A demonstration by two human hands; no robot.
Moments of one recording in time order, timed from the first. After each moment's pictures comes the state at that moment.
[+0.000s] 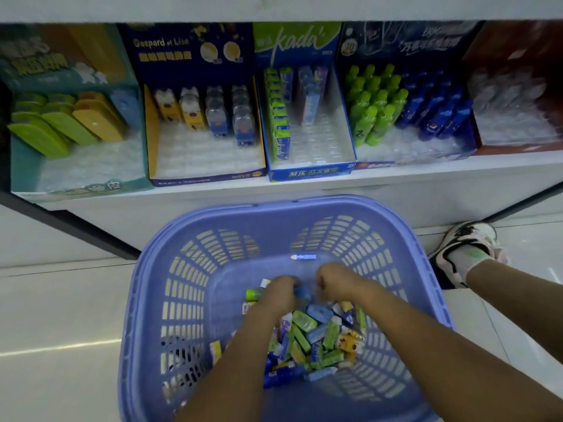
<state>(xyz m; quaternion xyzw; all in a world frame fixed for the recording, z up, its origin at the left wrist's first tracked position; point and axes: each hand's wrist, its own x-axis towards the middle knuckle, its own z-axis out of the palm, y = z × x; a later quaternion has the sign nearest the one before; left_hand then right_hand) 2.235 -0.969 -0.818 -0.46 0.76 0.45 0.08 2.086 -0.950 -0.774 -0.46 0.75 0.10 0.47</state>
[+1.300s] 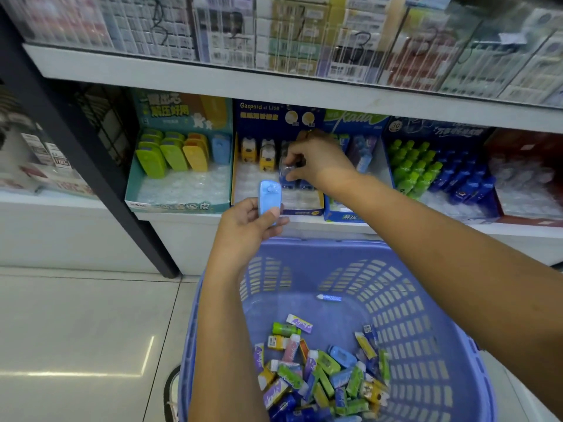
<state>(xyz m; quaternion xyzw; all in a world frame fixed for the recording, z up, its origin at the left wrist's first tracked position) 2.342 -1.039 -0.592 -0.46 0.43 0.63 -0.46 2.185 -1.118 -0.533 -0.76 0.63 -0.11 0.07</state>
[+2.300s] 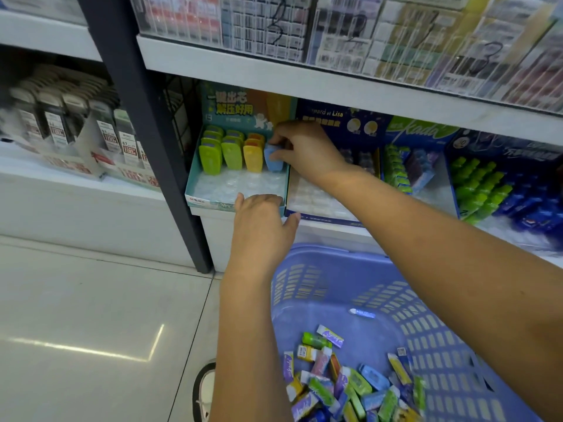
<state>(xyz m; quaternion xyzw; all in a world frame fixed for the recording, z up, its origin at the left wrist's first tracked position) 2.391 -1.062 -0.592 -0.63 0.71 0.19 -0.24 2.284 -1.167 -0.545 -0.81 0.53 -0.21 0.12</state>
